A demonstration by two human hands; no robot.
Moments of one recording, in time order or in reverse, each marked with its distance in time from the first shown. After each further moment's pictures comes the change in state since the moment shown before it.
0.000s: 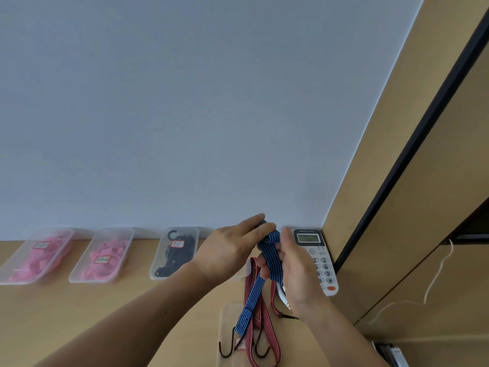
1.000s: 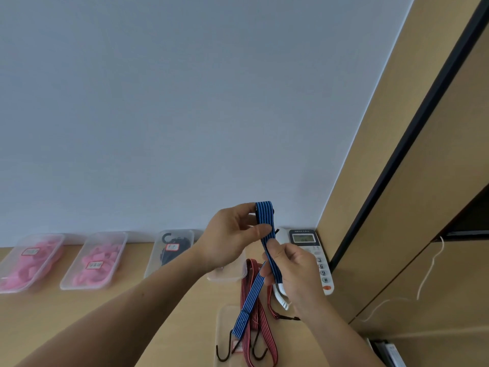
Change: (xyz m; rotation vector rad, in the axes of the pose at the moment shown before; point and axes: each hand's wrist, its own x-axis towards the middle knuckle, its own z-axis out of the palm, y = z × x) left_hand 0.031 0.006 -0.018 -1.082 -0.111 -0.728; right_hand 0.000 0.004 -0.009 -0.137 0.095 -0.079
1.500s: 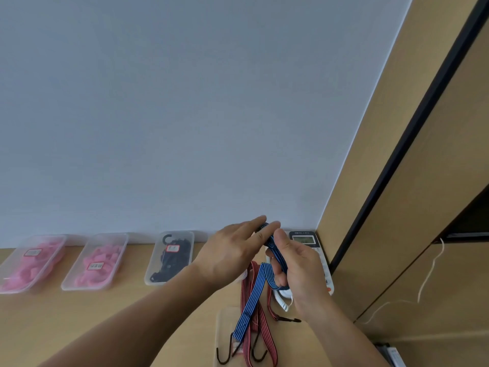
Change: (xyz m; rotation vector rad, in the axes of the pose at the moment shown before) left_hand -0.006 -0.045 0.004 1.099 0.143 0.798; right_hand -0.003 -0.017 -0.001 -0.031 0.018 0.049
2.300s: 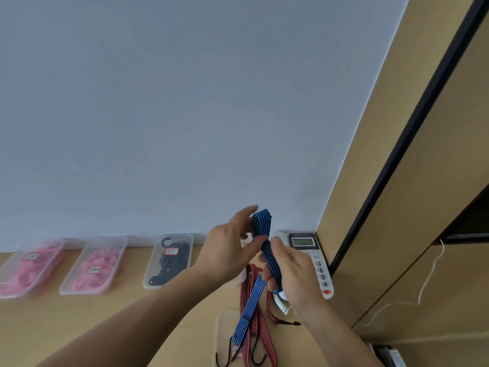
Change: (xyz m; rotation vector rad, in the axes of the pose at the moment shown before) left_hand 0.013 0.011 -0.011 -0.430 -0.023 -0.642; right_hand 0.004 0.012 -0.001 -0.040 -0.042 -0.018
